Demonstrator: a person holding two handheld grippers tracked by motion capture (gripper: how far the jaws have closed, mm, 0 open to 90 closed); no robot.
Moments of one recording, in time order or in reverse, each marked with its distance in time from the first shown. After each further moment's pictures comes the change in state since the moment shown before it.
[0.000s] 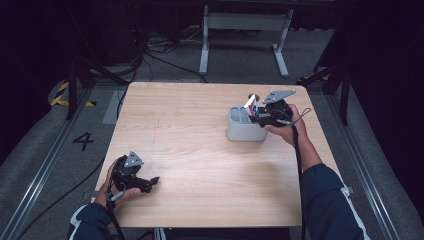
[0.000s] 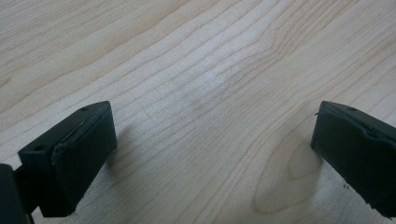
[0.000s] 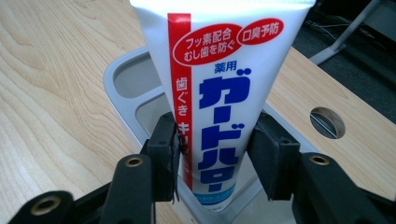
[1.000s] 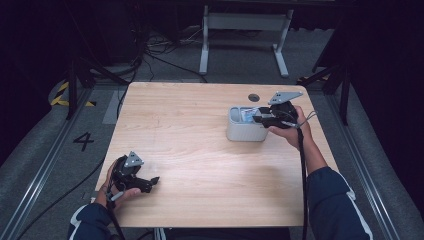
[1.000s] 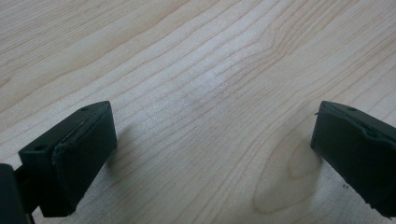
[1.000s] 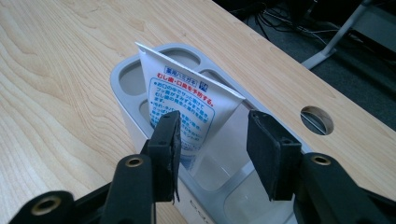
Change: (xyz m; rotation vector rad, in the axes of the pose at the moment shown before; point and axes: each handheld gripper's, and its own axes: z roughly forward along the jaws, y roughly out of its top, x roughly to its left) left arm -0.001 0.000 0.000 0.004 -0.001 -0.008; right arm 0.003 -0.004 -0.017 -0.035 -0.024 0.012
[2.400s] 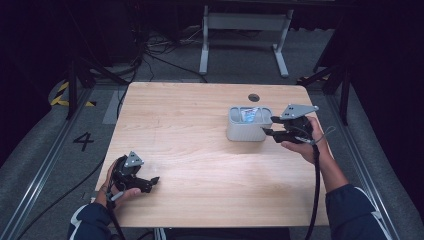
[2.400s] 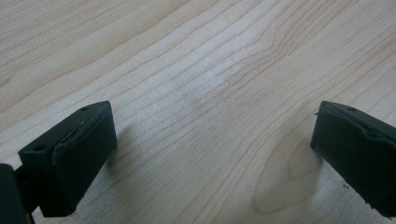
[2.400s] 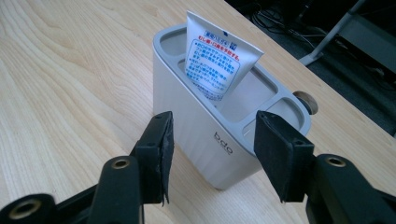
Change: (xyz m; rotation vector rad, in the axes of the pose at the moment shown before) left arm 0.000 0.000 0.000 0.000 0.000 0.000; right arm 0.028 -0.020 -0.051 0.016 -0.040 -0.065
